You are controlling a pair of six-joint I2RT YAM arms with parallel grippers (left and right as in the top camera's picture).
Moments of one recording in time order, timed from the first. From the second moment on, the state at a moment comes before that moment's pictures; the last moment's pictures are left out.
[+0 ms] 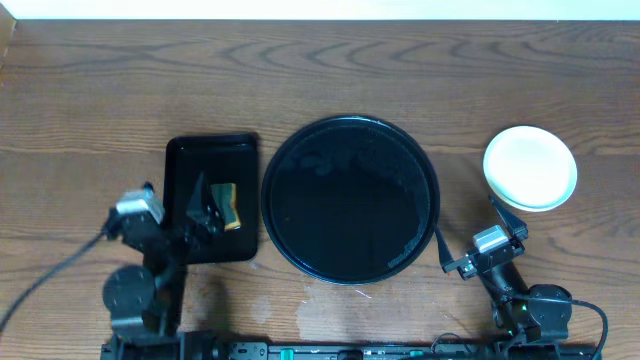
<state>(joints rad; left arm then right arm) 0.07 0.27 0.40 -0.21 0.07 -0.28 0.05 0.01 0.01 -0.04 -0.37 -0.30</state>
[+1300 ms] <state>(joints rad) 0.08 0.01 0.01 -0.10 0.04 -0.28 0.05 0.01 0.01 -0.04 -0.37 -0.30</state>
